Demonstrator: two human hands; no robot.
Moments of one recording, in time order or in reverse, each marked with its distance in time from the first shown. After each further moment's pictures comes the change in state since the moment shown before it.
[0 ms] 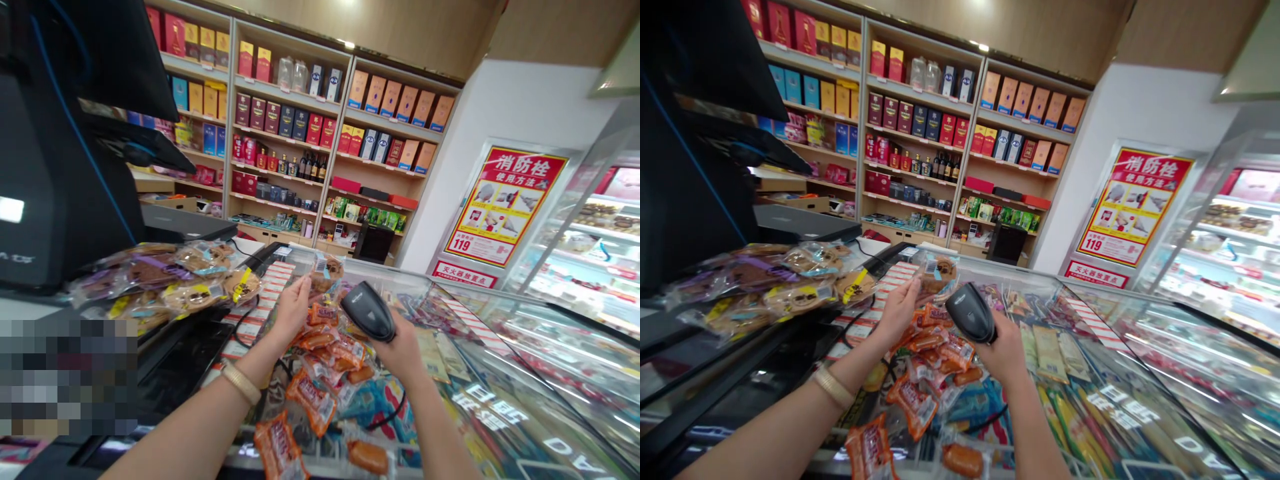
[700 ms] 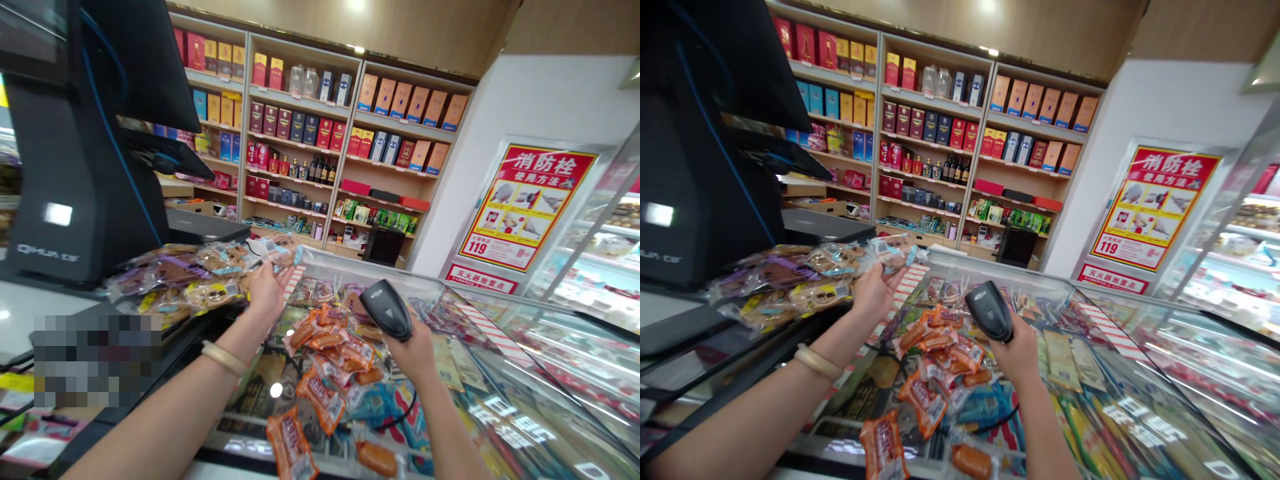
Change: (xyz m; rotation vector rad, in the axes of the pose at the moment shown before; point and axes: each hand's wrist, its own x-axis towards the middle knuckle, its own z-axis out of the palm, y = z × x) left_hand 0.019 0.068 -0.023 -0.385 0.565 -0.007; right_hand -0.004 0.012 0.001 -0.046 0.097 0.063
